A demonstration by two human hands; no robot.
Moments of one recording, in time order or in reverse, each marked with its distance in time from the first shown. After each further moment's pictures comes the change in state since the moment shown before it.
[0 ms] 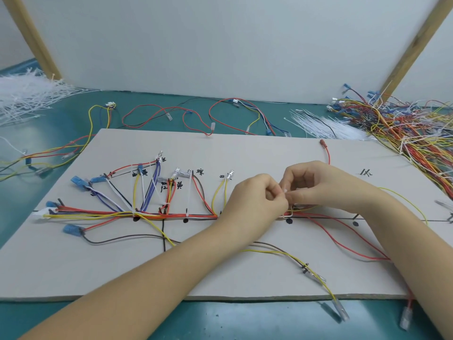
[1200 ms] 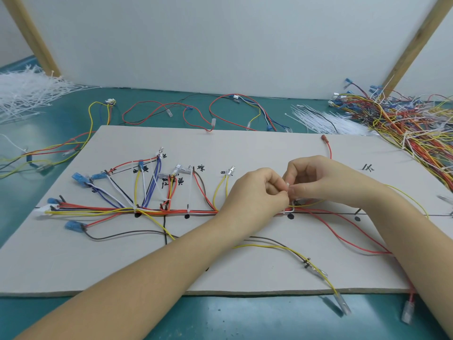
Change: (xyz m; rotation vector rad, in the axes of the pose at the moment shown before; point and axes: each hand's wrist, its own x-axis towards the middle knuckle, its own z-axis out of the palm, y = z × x) left_hand 0.002 0.001 -0.003 -0.101 -0.064 -0.016; right_hand 0.000 0.002 -0.002 0.006 0.011 0.040
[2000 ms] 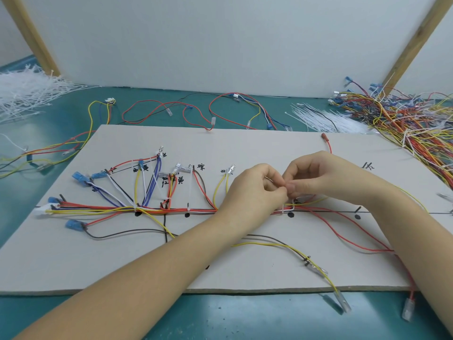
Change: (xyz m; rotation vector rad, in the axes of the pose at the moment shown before) left_hand -0.003 0.004 -0.003 -0.033 0.008 -0.029; right_hand -0.002 -0.001 -0.004 0.000 -0.015 -0.044
